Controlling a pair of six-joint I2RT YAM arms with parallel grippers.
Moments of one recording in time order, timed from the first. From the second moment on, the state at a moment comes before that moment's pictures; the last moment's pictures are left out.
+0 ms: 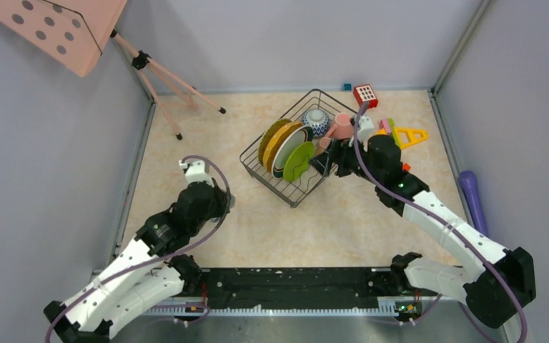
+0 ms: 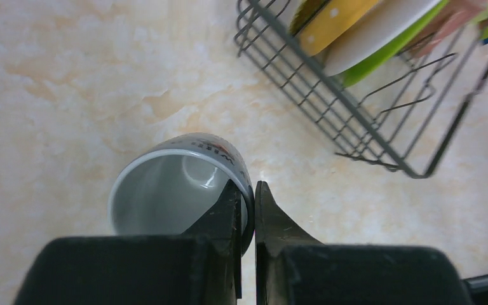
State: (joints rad) left arm -0.71 0.67 0.67 -0.64 -0.40 -0.69; right arm 0.53 1.08 0.84 -0.08 -0.15 0.47
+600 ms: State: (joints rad) left arm -0.71 0.57 0.82 -0.30 0.11 -0.61; right arm 0.51 1.07 0.68 0.51 -0.86 0.54
